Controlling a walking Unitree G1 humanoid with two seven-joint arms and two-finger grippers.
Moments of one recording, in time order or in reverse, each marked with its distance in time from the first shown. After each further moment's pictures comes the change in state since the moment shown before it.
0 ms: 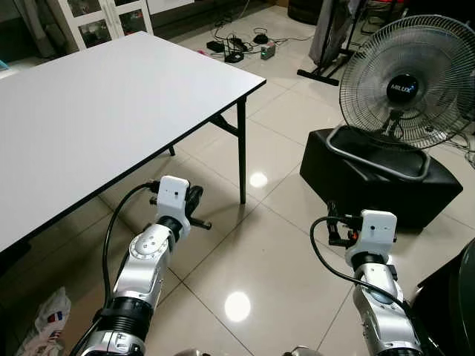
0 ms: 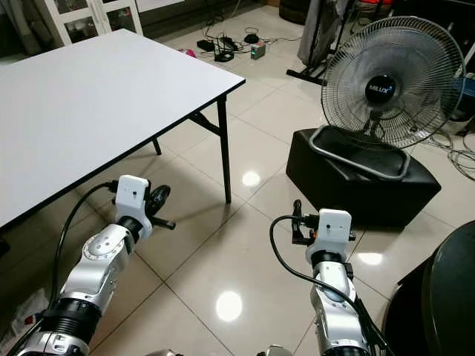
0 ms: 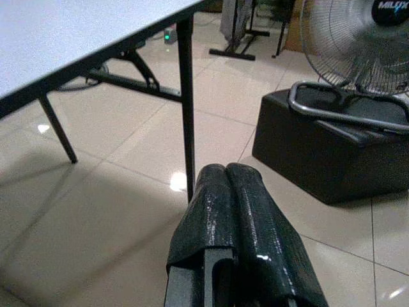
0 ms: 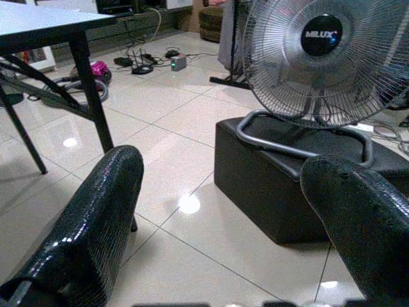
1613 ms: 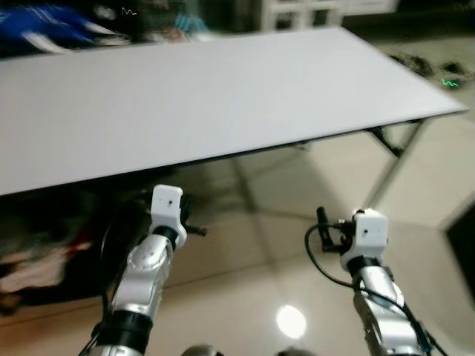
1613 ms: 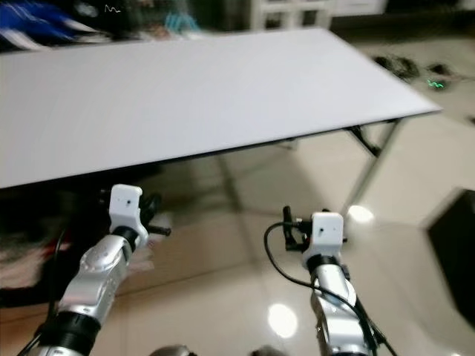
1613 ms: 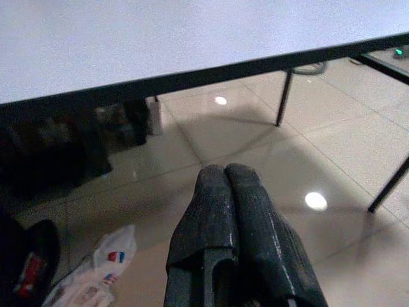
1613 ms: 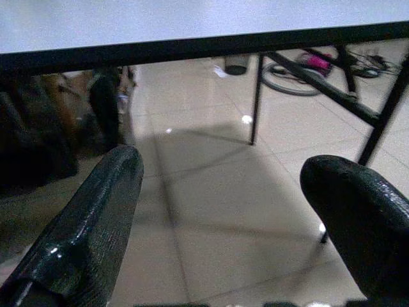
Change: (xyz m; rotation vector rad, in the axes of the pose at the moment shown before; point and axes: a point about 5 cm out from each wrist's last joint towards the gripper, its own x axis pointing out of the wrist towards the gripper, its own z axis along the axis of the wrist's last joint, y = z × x) left arm -0.007 -0.008 -0.010 -0.037 0.004 0.071; right arm -0.006 -0.001 -0.004 -0.019 0.052 0.086
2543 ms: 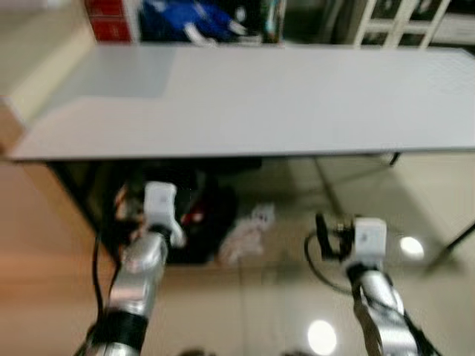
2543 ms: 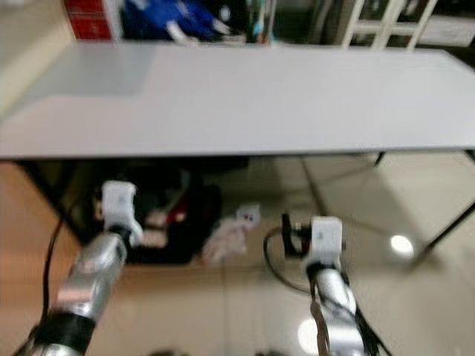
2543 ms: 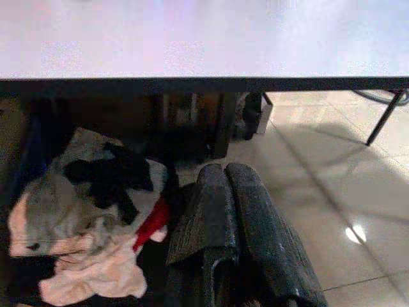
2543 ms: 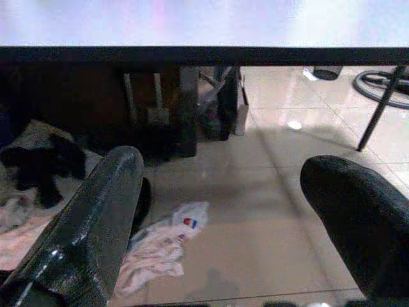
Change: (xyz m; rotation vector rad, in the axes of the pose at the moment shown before) left arm -0.002 0.014 0.006 -0.036 -0.024 0.026; right arm -0.006 0.006 -0.007 0.016 0.021 0.027
